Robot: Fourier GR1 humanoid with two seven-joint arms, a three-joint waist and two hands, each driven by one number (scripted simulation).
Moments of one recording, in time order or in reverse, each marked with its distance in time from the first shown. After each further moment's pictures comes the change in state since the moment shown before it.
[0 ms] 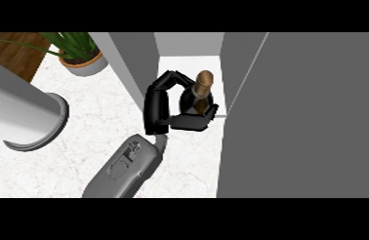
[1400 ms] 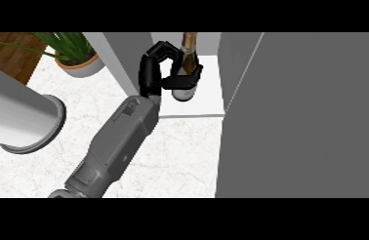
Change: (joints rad) left arm -0.331 0.001 0.247 0.535 0.114 -0.168 -0.150; right arm 0.002 0.002 -0.012 0.009 -0.019 0.015 -0.007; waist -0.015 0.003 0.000
